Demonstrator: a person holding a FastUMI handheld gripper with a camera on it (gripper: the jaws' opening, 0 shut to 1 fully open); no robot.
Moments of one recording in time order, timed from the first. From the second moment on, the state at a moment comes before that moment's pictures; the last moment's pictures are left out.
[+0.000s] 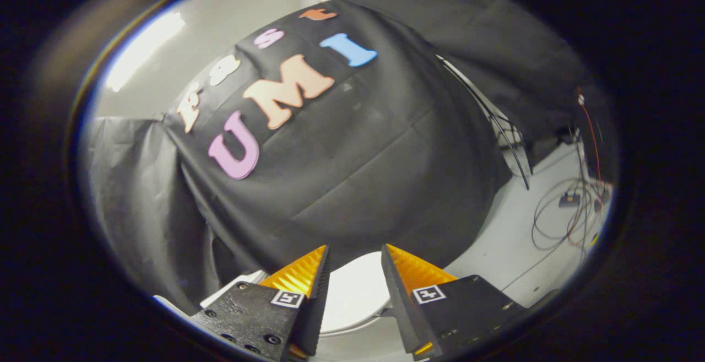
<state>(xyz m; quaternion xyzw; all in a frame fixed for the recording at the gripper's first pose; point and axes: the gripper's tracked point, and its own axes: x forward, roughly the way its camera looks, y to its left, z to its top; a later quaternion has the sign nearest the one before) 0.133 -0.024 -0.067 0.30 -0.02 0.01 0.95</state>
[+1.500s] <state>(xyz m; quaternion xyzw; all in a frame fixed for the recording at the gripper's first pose) 0.223 0.016 -0.203 0.57 0.02 -0.01 0.82</state>
